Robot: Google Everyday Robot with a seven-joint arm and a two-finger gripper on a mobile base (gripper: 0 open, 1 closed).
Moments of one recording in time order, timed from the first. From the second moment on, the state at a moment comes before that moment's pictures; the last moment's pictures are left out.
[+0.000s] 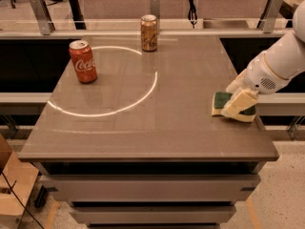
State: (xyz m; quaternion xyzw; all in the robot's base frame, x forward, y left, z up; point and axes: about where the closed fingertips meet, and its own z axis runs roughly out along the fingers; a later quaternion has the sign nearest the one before) arm 0.558 -0.225 0.845 -0.55 0.80 0.07 0.22
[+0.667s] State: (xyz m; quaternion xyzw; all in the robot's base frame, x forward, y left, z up) arm 0.563 -0.210 0.847 -0.56 0.79 0.08 0.23
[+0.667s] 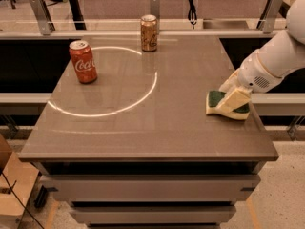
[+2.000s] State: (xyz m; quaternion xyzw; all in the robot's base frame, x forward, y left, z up) arm 0.605 -0.162 0.941 -0.60 0.72 0.04 0.35
